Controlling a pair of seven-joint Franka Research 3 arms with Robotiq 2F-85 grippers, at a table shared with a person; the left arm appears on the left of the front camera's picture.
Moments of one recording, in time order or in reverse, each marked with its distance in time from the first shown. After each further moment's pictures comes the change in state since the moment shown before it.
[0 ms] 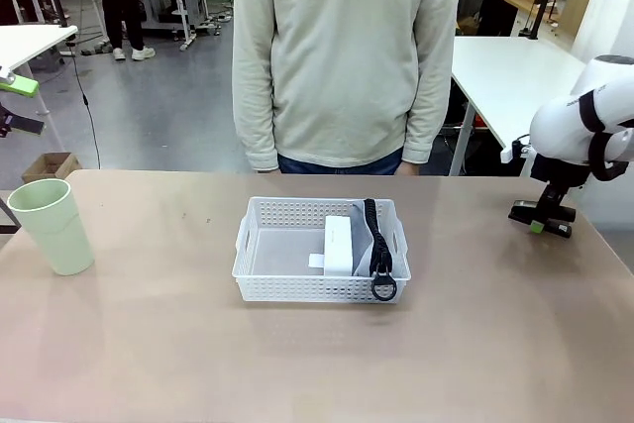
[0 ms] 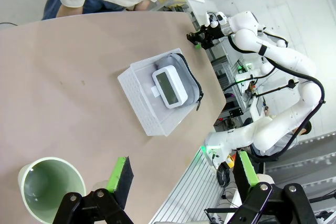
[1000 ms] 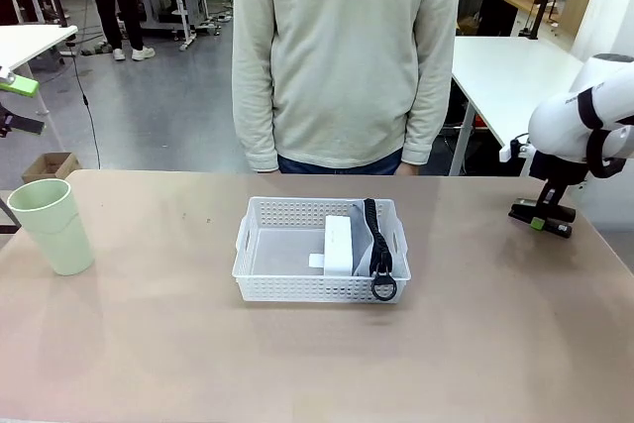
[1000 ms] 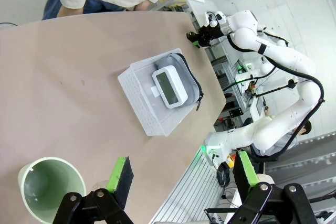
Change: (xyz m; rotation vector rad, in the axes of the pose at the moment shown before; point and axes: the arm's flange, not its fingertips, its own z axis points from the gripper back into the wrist) left arm 0.000 0.000 0.000 0.000 0.000 0.000; right arm 0.004 -0.004 0.001 0.015 0.005 0.018
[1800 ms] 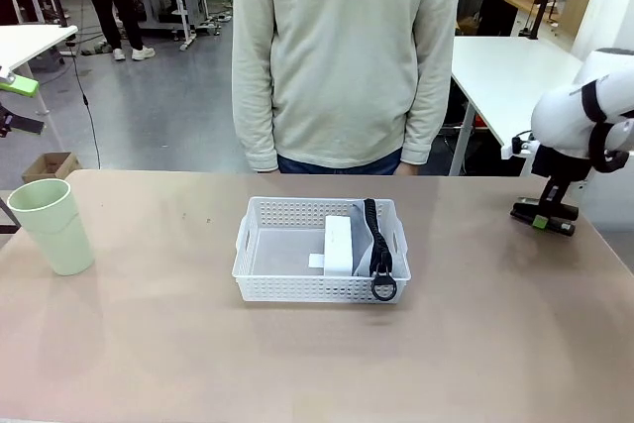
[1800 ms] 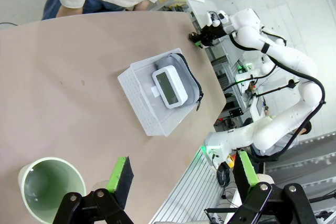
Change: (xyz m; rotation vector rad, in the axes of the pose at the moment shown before) left arm 0.000 0.000 0.000 0.000 0.000 0.000; right arm -0.005 0.007 0.028 0.040 0.023 0.010
